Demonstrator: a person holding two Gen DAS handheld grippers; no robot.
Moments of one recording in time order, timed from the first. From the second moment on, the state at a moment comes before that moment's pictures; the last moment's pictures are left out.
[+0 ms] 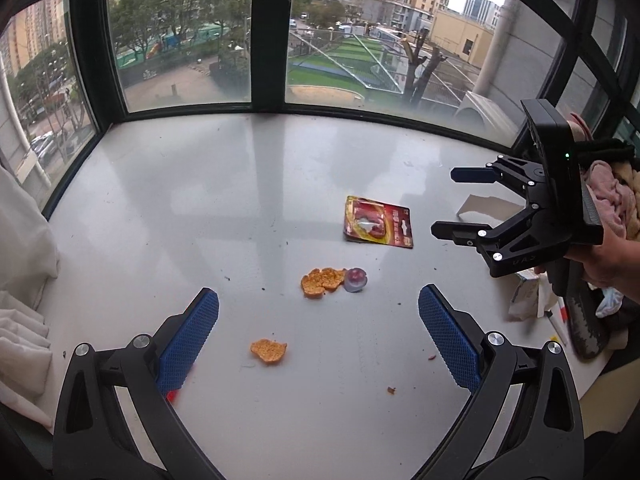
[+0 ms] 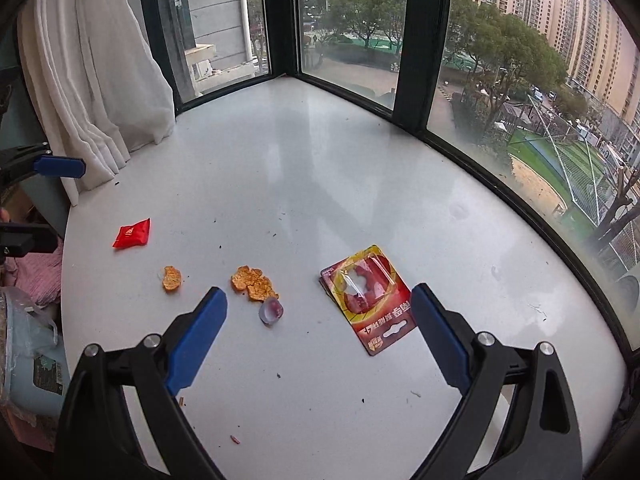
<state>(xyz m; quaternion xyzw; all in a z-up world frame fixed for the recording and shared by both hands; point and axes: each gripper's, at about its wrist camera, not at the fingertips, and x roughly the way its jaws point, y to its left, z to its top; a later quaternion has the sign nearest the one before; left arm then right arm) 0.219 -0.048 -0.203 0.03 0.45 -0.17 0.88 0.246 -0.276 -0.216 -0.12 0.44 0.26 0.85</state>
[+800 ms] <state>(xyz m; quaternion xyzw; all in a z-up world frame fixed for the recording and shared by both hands) 0.326 -0.089 -0.300 0.04 0.48 -0.19 0.85 0.321 -0.280 -0.318 -0.15 0.46 0.33 0.81</state>
